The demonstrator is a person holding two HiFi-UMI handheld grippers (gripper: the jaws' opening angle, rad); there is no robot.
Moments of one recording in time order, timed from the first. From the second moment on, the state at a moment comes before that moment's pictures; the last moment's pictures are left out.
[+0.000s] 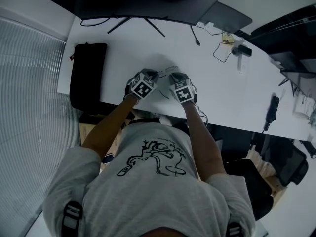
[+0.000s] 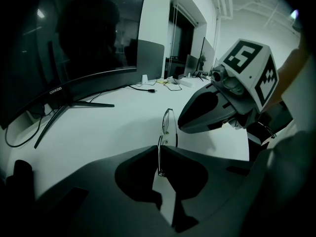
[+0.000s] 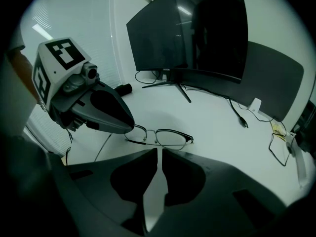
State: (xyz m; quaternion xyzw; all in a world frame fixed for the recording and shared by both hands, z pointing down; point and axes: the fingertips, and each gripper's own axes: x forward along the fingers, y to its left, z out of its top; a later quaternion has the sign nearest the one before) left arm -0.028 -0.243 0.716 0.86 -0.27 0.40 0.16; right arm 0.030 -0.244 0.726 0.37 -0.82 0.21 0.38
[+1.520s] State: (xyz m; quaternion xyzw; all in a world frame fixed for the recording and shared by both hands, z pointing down) left arm -0.030 -0.234 0.715 0.86 -0.29 0.39 0.17; right arm 0.006 -0.150 0.726 0.34 -0.83 0.19 0.40
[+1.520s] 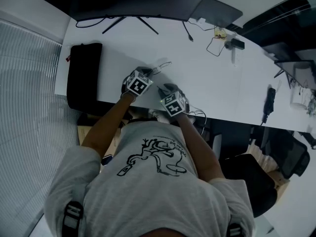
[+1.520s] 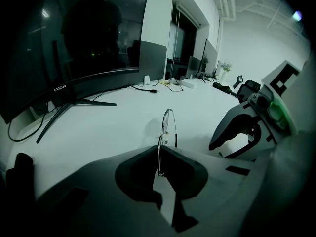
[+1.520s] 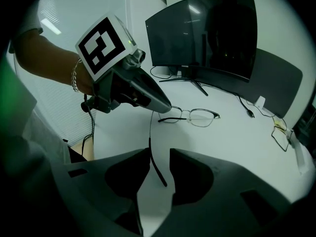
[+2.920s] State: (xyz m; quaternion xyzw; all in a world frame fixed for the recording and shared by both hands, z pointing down) left arm -0.027 -0.193 0.709 0.87 -0.25 0.40 0.17; right arm 0.037 -0.166 0.723 0.40 -0.80 0.18 0.40
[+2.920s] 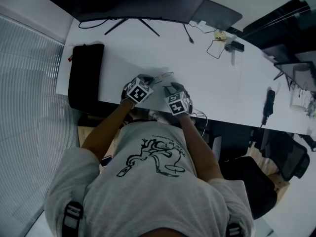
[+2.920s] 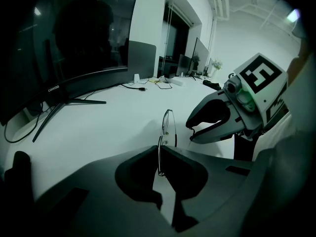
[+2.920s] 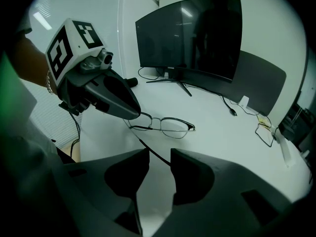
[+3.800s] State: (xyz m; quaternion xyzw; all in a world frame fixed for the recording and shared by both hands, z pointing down) left arm -0.020 -0.175 0.709 0.87 -0.22 0.42 0.15; right arm 0.048 -0.172 0.728 0.42 -0.79 0.19 0.40
